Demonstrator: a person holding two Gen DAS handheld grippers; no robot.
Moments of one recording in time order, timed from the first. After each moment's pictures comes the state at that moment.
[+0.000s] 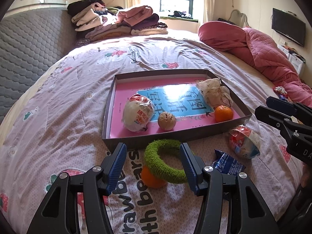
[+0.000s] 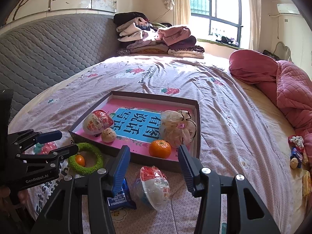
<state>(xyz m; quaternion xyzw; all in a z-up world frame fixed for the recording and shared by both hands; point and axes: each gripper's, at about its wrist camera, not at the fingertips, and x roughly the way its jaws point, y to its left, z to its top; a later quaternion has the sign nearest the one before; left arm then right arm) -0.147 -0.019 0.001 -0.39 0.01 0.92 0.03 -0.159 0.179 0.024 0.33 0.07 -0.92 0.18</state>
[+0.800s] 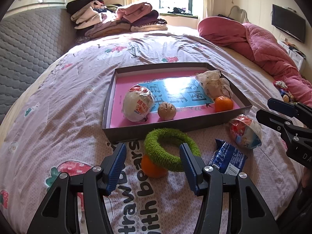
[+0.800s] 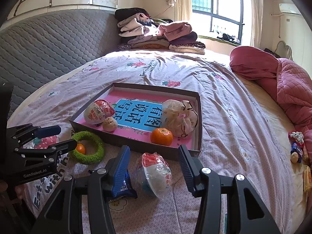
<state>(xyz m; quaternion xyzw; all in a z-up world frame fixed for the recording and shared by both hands) -0.137 -0.018 -0.008 -0.40 0.01 0.91 0.03 -0.146 0.182 0.011 0.35 0.07 -0.92 0.18</state>
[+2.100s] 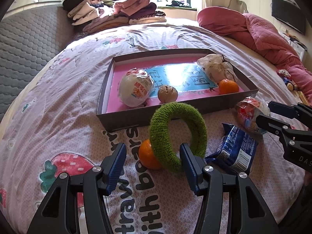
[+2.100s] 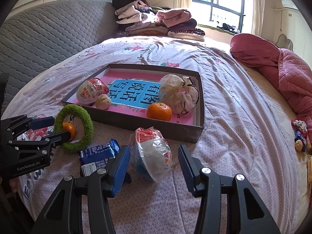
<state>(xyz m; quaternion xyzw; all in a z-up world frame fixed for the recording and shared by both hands) -0.140 -0.013 -0.034 -0.42 0.03 0.91 0.02 -0.149 0.184 -0.026 0.39 0.08 -0.90 0.17</state>
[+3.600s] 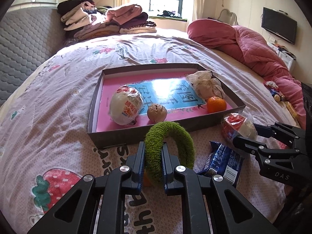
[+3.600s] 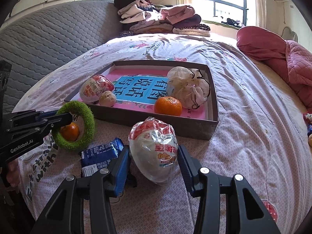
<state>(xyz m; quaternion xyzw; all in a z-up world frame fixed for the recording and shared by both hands) -0.147 -0.017 -0.018 -0.39 0.00 0.92 0.07 -0.156 0.183 -0.039 0.39 0.05 -0.90 0.20</state>
